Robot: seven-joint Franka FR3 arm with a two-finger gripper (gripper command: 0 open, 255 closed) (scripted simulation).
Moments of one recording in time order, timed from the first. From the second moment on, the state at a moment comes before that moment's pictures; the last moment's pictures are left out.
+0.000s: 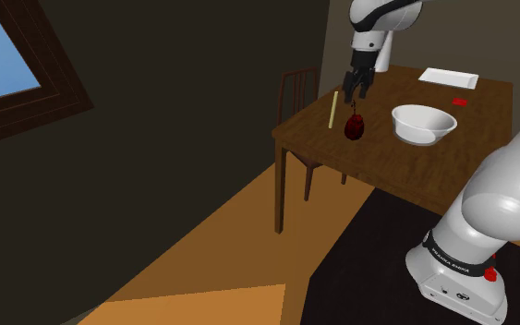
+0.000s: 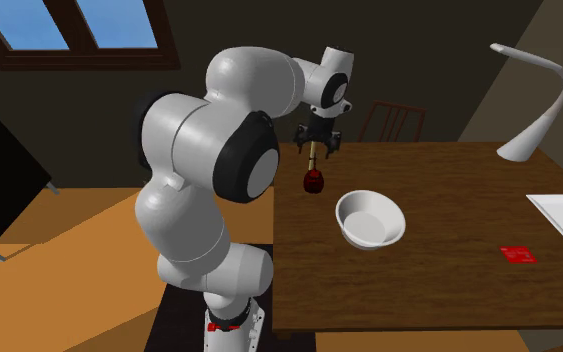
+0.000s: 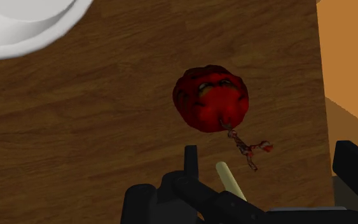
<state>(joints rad) -0.12 -0.14 -0.43 -2.09 0.02 1.85 -0.40</state>
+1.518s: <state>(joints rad) -0.12 -0.14 -0.43 -2.10 0.02 1.86 -0.40</state>
